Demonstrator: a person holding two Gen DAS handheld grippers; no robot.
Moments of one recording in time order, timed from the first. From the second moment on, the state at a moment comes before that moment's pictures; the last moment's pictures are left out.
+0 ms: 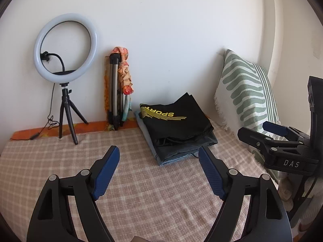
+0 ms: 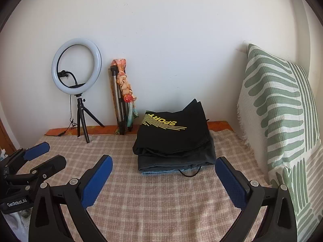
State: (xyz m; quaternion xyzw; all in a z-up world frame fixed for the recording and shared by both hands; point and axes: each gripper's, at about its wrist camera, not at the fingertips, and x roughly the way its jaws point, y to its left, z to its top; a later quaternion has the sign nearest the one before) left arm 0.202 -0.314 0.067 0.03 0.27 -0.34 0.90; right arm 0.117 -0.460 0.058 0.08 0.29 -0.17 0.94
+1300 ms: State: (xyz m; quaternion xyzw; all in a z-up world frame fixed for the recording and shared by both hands) left arm 0.197 -0.318 0.017 0.10 0.30 -0.30 0.90; right arm 0.102 -0.465 -0.013 0.09 0.28 -0.25 0.92
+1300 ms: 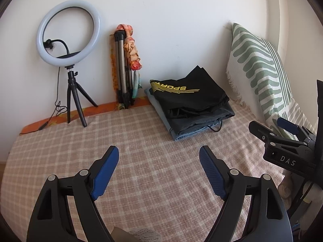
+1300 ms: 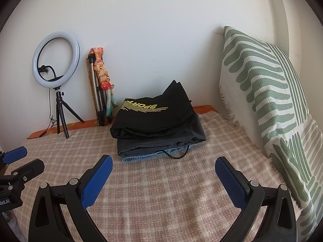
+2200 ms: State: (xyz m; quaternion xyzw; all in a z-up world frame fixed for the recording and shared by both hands) left arm 0.196 -0.320 0.015 0.10 0.30 -0.31 0.90; right arm 0.104 -0.467 -0.019 0.11 0.28 -0.25 0.92
